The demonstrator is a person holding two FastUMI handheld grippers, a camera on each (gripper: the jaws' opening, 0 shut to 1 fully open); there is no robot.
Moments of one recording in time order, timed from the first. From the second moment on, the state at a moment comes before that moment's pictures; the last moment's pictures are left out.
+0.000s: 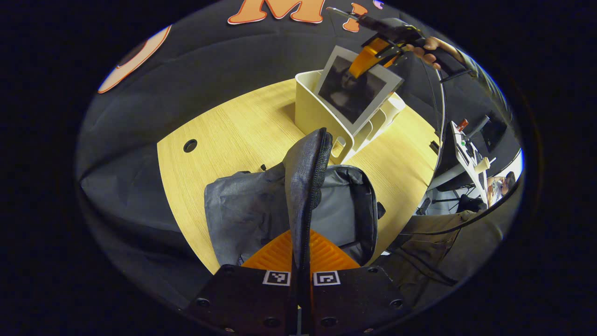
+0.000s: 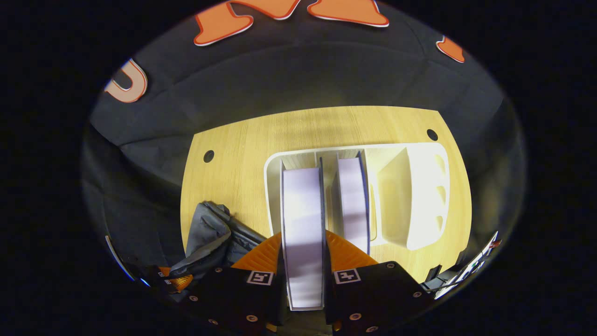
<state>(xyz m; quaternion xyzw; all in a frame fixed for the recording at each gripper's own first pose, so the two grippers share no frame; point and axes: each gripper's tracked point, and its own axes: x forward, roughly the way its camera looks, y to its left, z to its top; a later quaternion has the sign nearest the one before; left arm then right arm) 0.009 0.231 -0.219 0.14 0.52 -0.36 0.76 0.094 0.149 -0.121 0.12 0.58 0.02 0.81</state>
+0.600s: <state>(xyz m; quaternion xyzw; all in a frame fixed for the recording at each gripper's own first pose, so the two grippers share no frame) 0.006 0.221 -0.220 0.14 0.52 -0.36 0.77 0.032 0.139 -0.043 0.21 0.50 0.06 0.84</state>
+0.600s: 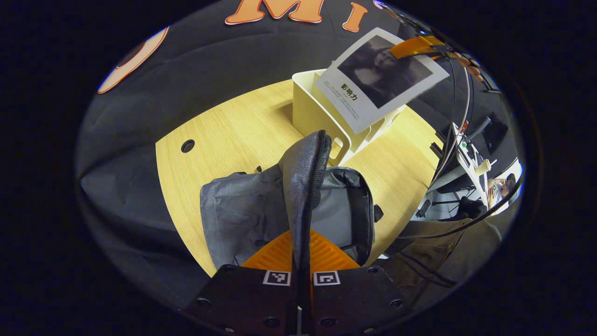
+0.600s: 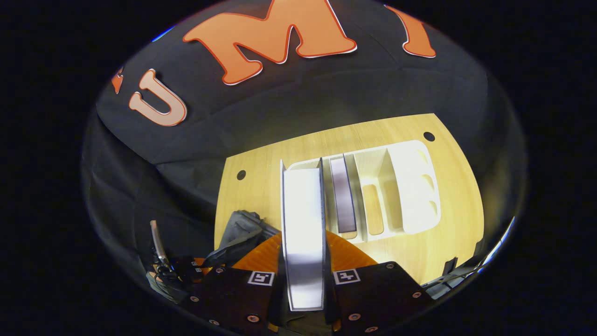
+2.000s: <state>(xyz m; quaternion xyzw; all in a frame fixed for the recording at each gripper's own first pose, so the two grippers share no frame) 0.029 0.216 -0.192 0.09 0.48 -0.36 0.80 -0.081 0.246 -0.122 0.45 0.44 0.08 0.77</state>
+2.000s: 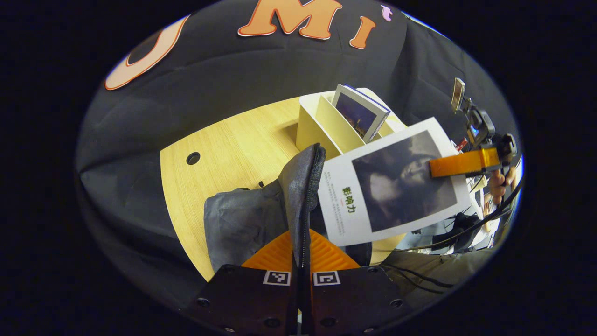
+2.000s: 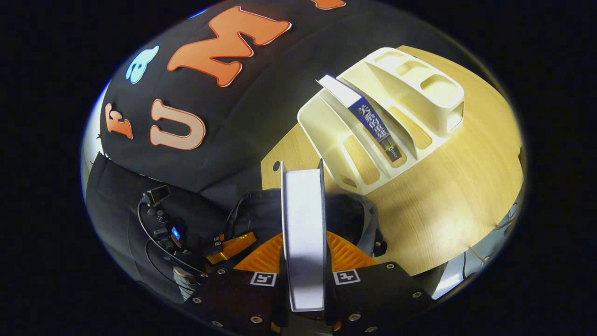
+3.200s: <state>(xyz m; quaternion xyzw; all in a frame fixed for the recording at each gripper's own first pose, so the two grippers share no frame) 0.021 0.213 -0.185 0.07 0.48 -0.34 0.81 -0.039 0.377 -0.234 0.54 0.44 0.13 0.71</state>
